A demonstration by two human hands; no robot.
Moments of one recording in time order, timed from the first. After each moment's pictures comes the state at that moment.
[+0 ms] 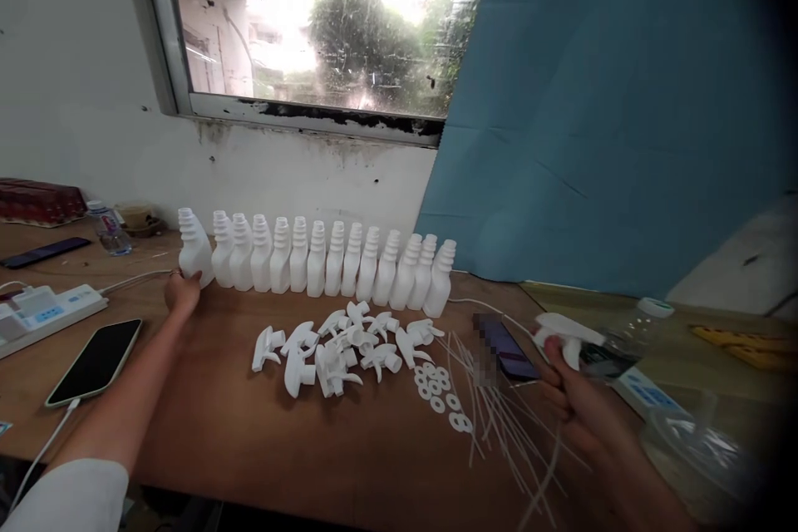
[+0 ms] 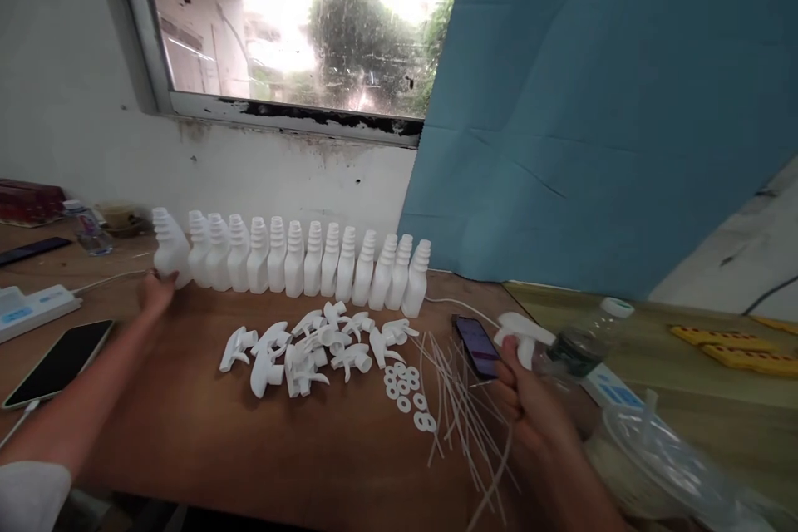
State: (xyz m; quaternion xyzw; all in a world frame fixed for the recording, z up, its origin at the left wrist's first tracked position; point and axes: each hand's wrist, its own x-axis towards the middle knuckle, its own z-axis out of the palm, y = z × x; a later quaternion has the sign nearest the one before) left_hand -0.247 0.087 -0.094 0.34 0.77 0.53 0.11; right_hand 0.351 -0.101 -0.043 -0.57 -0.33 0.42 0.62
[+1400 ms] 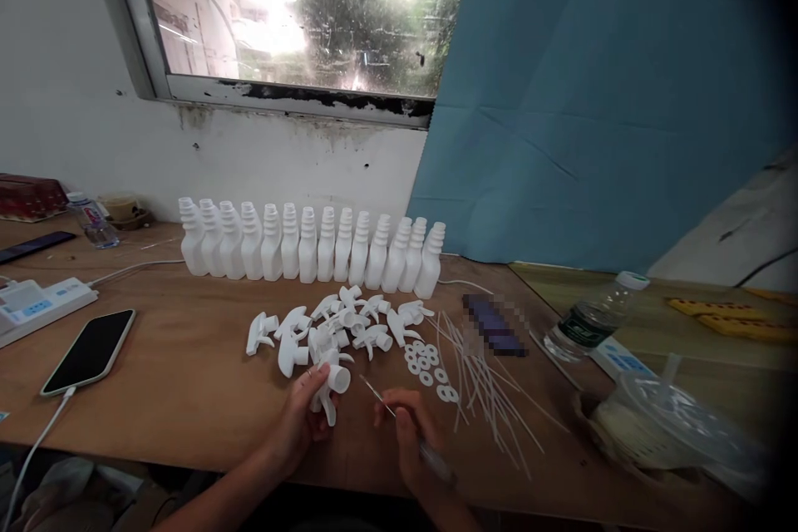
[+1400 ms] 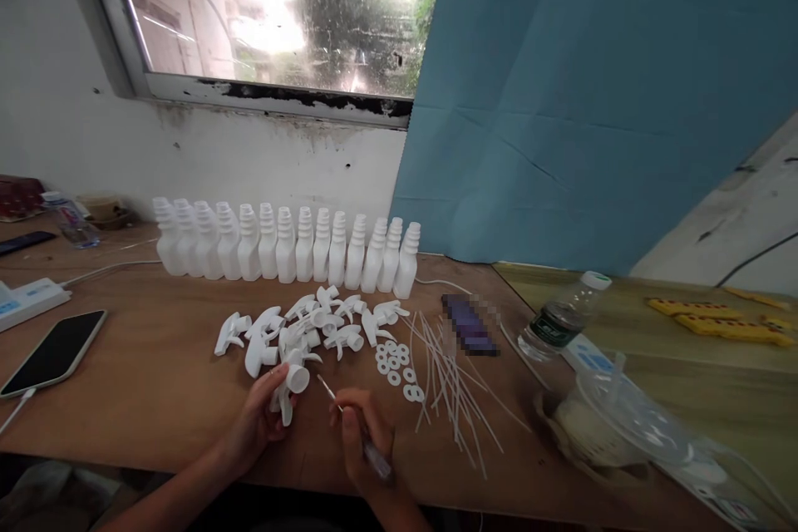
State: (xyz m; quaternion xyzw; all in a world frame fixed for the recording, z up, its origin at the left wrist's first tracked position) left_hand 0.010 -0.118 -0.136 0.29 0.38 0.47 0.74; right_hand 0.187 -0.151 -0.144 -0.38 -0.65 0.22 0.62
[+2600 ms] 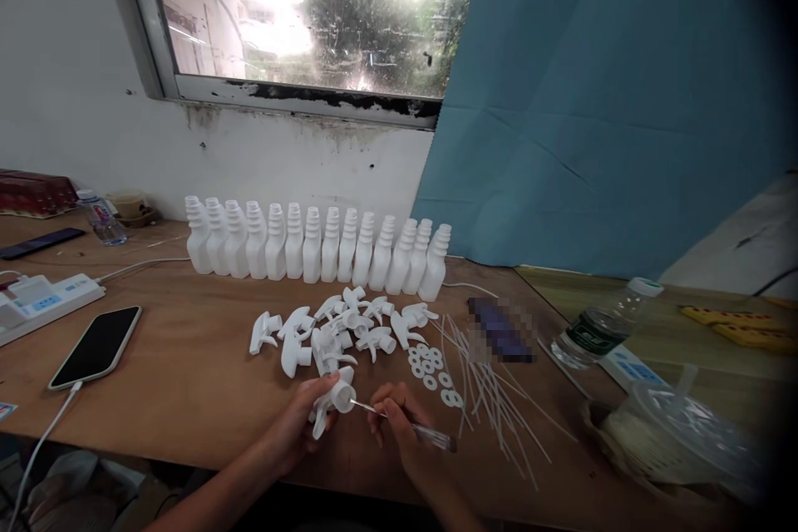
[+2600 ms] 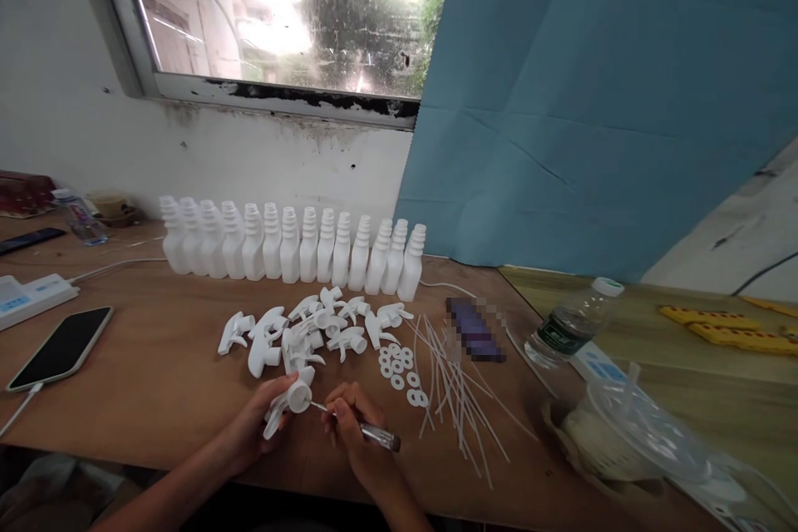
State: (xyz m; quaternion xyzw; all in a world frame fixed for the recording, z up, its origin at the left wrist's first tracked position) left_hand 0.001 -0.115 -0.143 0.34 0.41 0.38 0.75; right_hand 0.182 -0.142 -0.137 -0.35 -0.58 0.46 0.58
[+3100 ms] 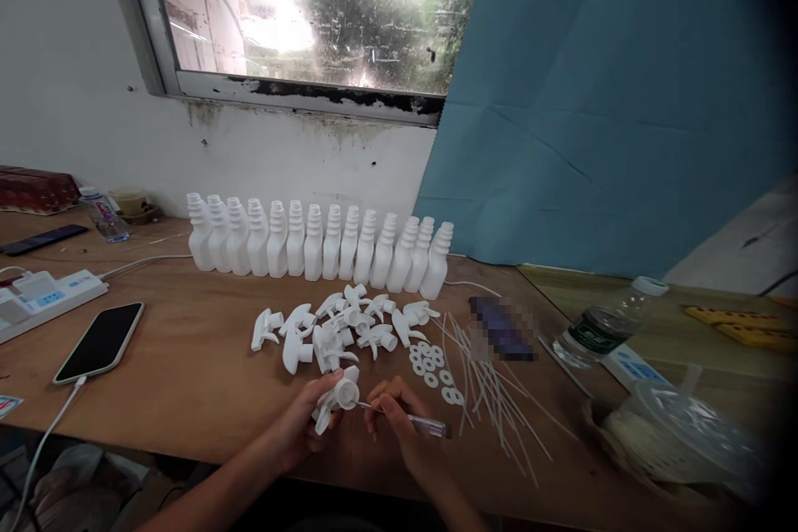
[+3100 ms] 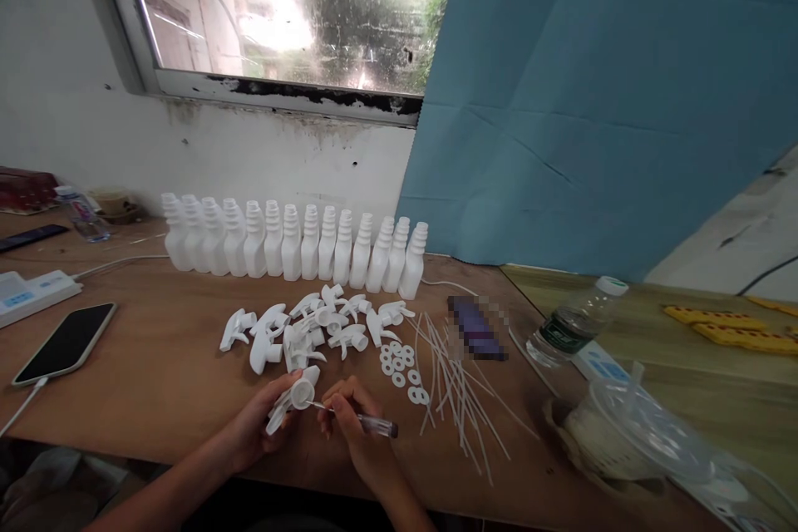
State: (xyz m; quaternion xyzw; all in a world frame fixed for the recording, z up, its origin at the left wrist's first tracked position) left_hand 0.002 -0.113 -0.143 0.29 0.39 0.33 0.81; right_hand 0.180 -0.142 -0.132 -0.34 -0.61 0.46 0.56
